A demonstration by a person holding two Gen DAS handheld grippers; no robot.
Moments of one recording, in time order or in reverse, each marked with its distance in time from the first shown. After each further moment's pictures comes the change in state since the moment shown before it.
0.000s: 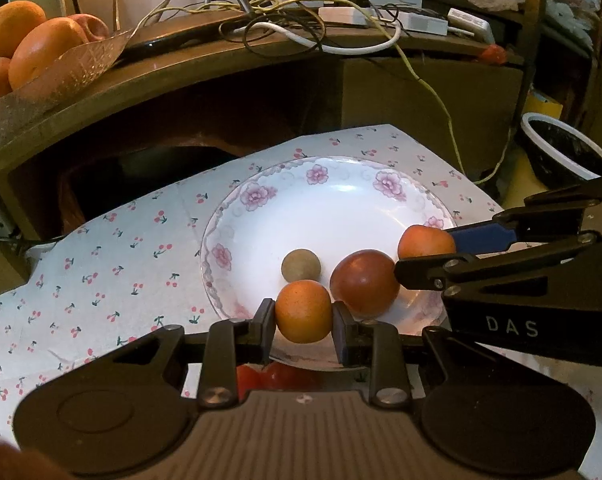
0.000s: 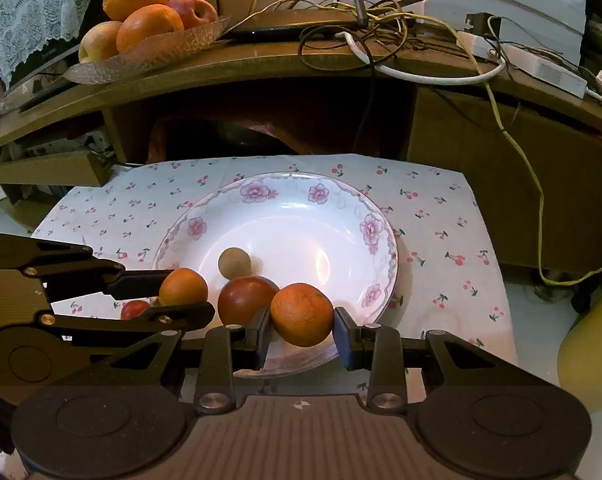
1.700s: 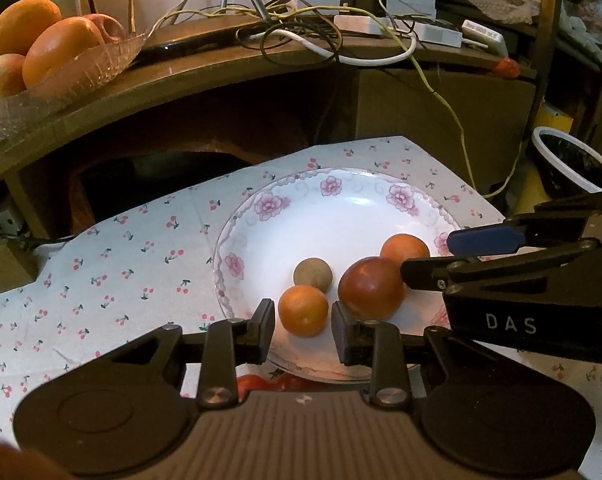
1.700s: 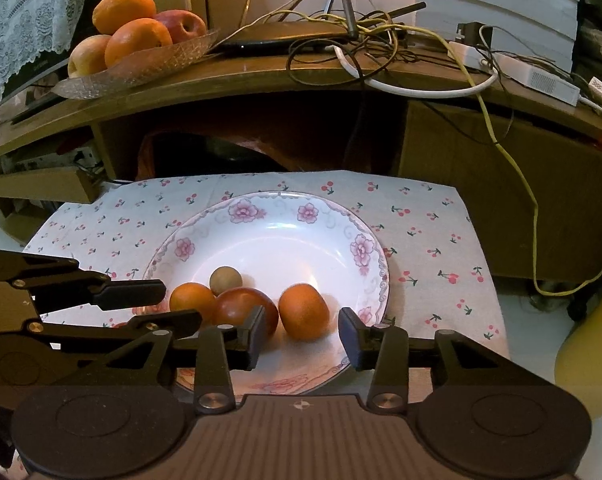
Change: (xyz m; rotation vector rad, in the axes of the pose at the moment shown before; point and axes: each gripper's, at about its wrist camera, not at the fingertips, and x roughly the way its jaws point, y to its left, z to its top) left arm -0.003 0.004 0.004 -0.029 -0.017 0.021; right arm 0.004 -0.003 0.003 0.021 -0.033 -0.016
